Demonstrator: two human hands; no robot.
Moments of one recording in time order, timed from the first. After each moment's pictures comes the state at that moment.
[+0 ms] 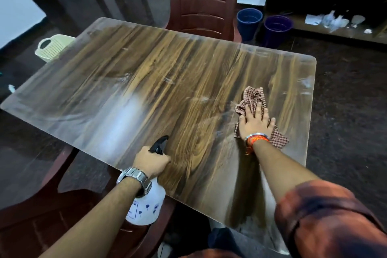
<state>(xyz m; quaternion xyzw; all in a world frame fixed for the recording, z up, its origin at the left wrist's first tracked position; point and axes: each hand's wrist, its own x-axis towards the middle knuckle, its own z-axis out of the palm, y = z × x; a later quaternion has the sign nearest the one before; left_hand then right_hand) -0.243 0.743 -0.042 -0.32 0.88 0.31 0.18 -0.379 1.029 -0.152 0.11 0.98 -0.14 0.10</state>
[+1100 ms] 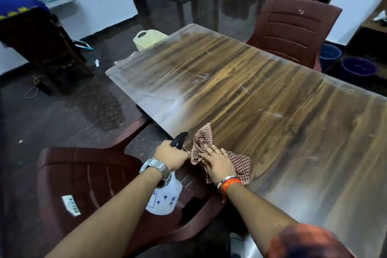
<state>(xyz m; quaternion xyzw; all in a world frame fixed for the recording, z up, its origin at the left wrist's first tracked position) -0.149 0.620 -0.010 -0.40 0.83 0.38 0.09 -0.230 0.768 -0.153 -0.37 0.91 -0.16 0.12</state>
